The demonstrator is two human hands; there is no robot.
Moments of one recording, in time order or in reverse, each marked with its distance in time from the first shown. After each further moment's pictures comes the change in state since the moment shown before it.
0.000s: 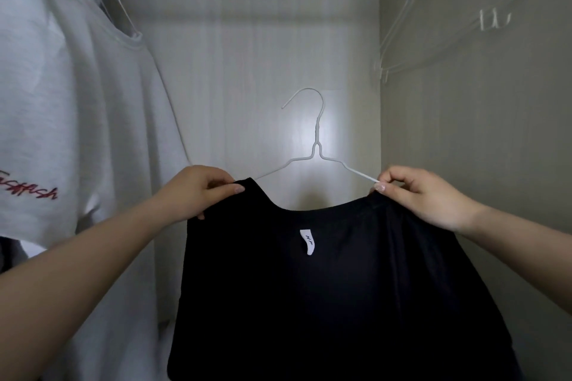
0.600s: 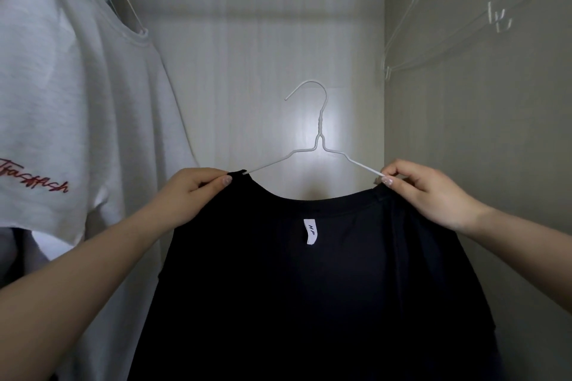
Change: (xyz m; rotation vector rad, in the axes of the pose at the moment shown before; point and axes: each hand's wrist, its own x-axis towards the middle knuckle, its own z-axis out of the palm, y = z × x) left_hand -0.024 -0.005 -0.001 -0.152 0.142 0.086; right_hand -0.003 0.002 0.001 -0.022 0.054 -0.043
